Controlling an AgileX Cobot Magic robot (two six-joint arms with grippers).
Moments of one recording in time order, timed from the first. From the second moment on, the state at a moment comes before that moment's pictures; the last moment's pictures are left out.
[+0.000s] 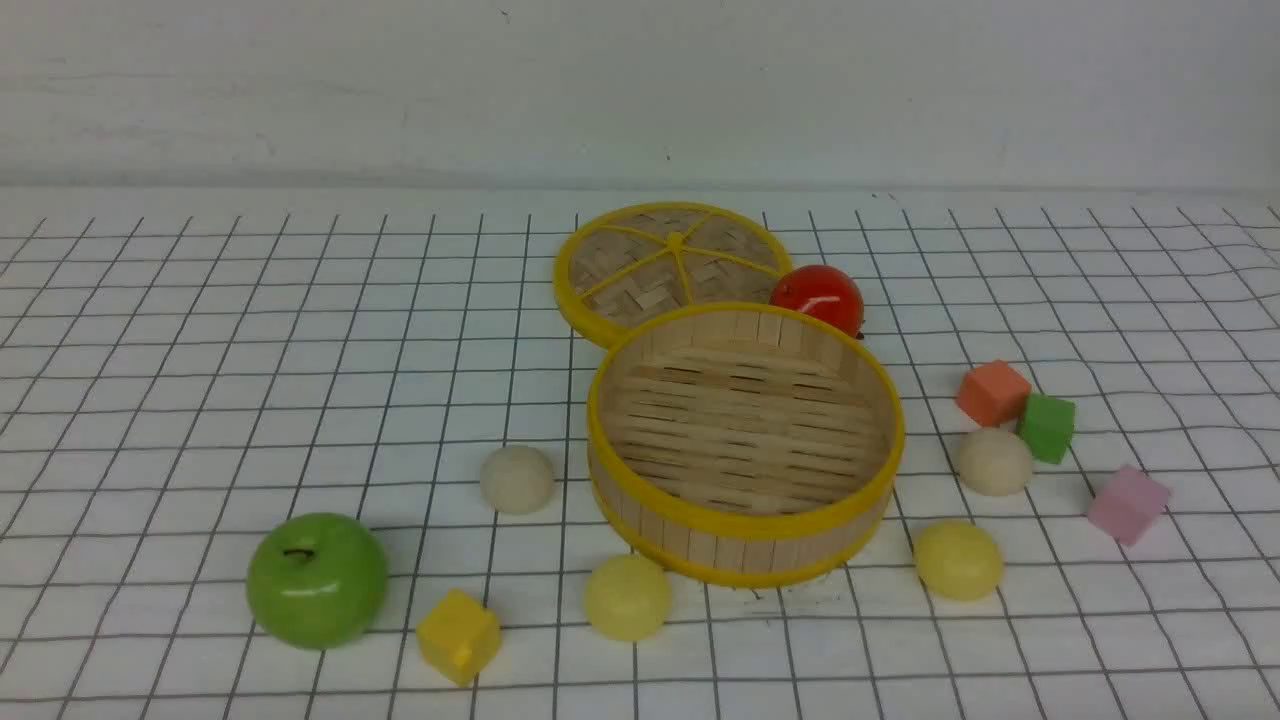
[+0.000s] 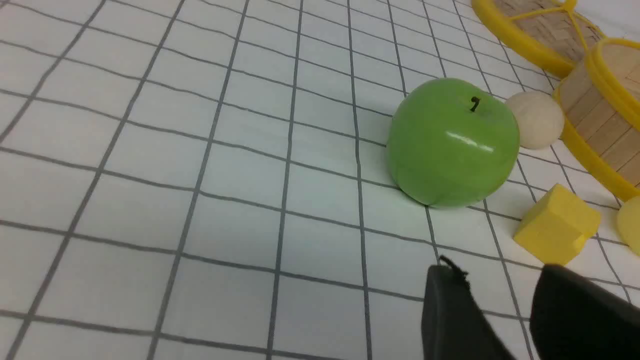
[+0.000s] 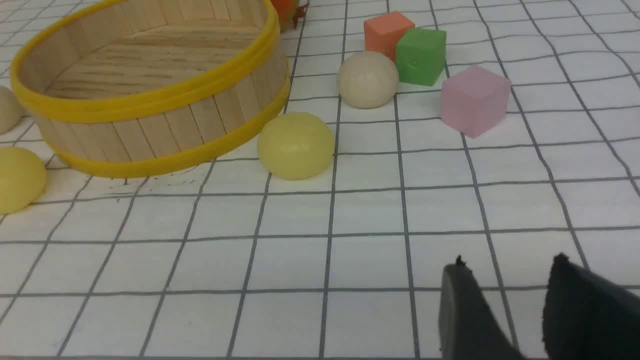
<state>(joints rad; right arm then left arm) 0.08 -0.01 0.02 0.12 0.40 0.00 -0.02 -0.01 0.03 -0.21 0.39 -0.16</state>
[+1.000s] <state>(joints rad) 0.08 -0.01 0.02 0.12 0.40 0.00 -0.02 -0.01 0.01 -0.79 -0.02 -0.39</state>
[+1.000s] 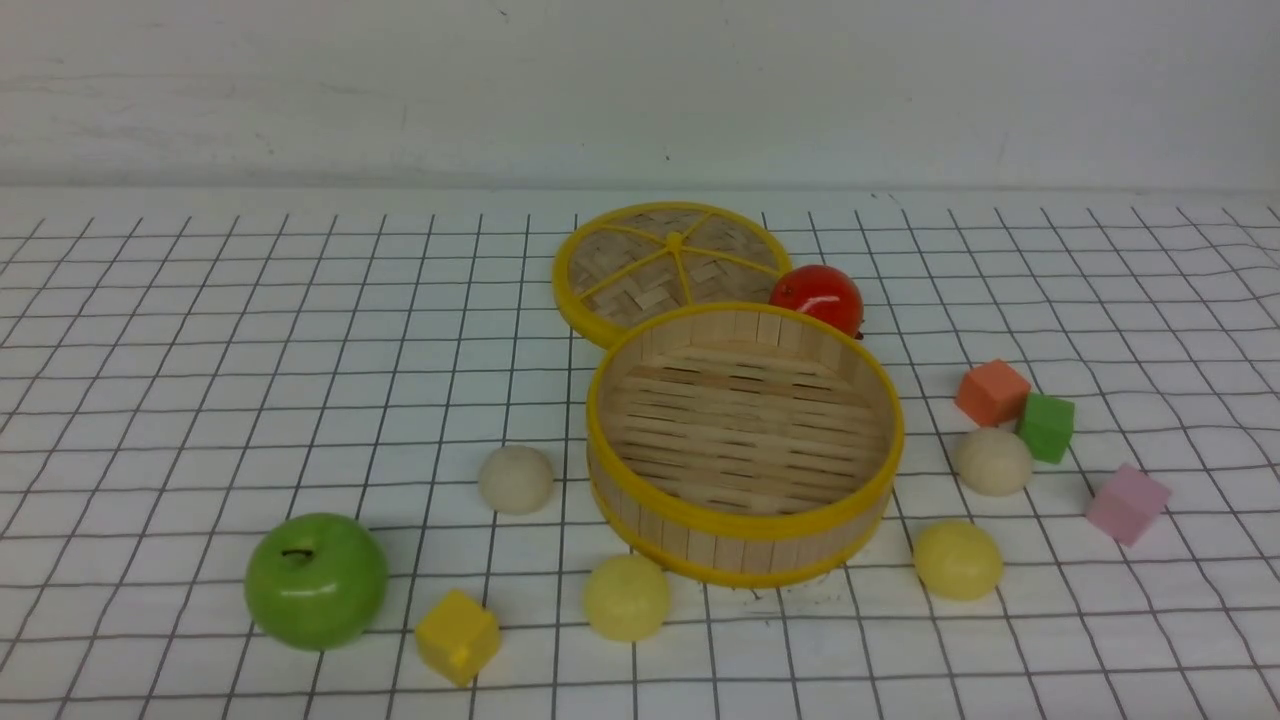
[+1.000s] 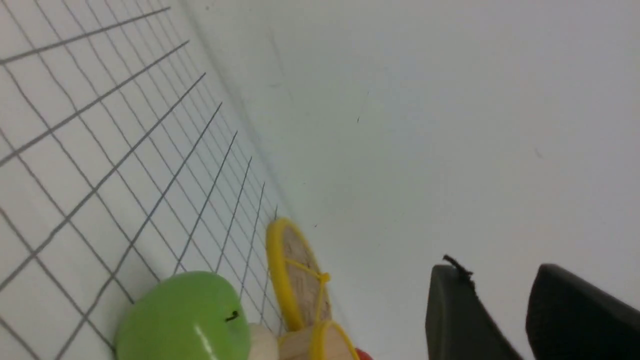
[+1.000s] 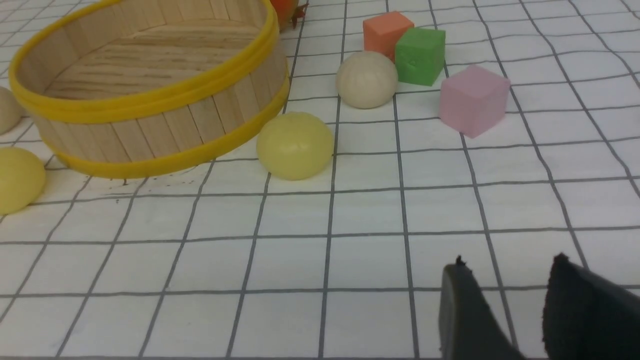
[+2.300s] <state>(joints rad) 0.08 -0.01 0.02 0.12 0.40 0.00 -0.41 1.85 -1.50 -0.07 0.93 -0.10</state>
